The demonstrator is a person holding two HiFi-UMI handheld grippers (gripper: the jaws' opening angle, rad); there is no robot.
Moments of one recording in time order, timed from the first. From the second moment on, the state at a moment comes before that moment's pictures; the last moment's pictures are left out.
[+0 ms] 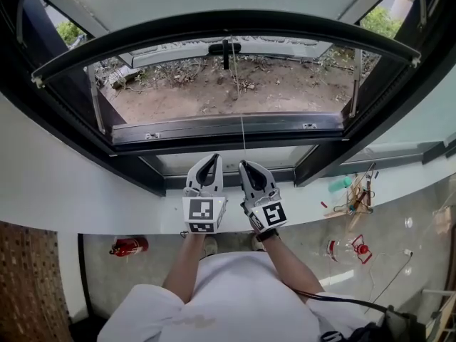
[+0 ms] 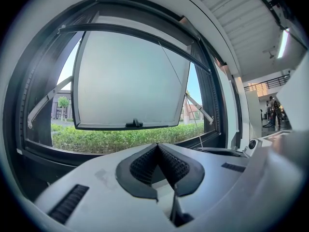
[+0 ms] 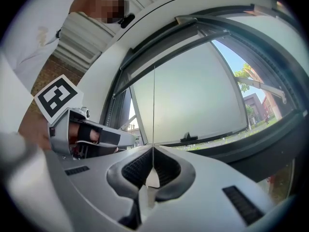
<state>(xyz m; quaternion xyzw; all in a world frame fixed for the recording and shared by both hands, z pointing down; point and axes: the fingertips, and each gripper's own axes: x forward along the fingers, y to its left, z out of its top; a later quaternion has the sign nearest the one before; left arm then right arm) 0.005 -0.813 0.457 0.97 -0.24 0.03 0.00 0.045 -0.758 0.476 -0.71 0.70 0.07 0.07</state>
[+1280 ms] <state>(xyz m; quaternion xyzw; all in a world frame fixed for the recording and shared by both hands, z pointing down) 0.014 -0.797 0.391 0.98 -0.21 -0.03 0.01 0.055 -0.747 0.395 -0.70 0.69 0.14 0.11</state>
